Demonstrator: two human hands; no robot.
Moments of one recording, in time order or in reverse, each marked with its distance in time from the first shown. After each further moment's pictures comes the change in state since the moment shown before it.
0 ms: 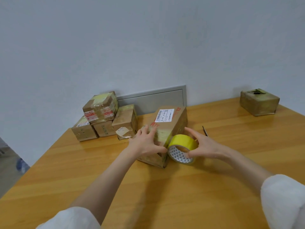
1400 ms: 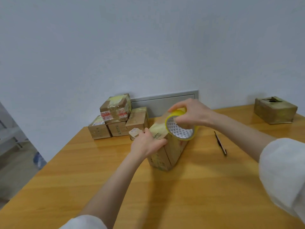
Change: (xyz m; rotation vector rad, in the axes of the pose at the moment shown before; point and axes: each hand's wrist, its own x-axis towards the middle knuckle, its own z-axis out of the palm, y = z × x) left_hand -0.028 -0.014 -0.012 -0.220 0.229 -0.257; right_hand 0.023 -0.137 -0.038 -0.233 0.262 -0.235
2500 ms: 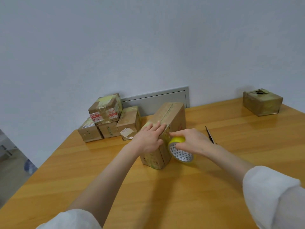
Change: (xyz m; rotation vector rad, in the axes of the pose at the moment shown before) left_hand 0.009 0.027 -0.003 0.373 -0.212 0.481; right_hand -0.047 0.053 0.062 -0.141 -0.130 0.223
